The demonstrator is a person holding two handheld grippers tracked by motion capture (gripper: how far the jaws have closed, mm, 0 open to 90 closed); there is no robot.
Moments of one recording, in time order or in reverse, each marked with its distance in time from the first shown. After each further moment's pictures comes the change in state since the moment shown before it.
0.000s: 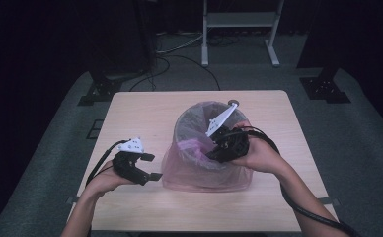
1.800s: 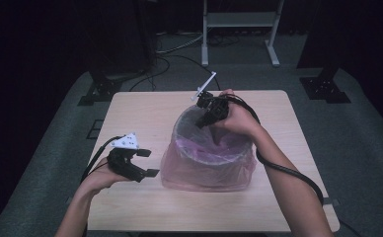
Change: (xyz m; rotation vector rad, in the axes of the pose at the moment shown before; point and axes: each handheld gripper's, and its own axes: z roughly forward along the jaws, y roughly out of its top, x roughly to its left) left arm 0.000 0.007 -0.018 -0.035 0.017 0.007; right arm -0.096 0.057 0.026 0.086 -0.194 0.104
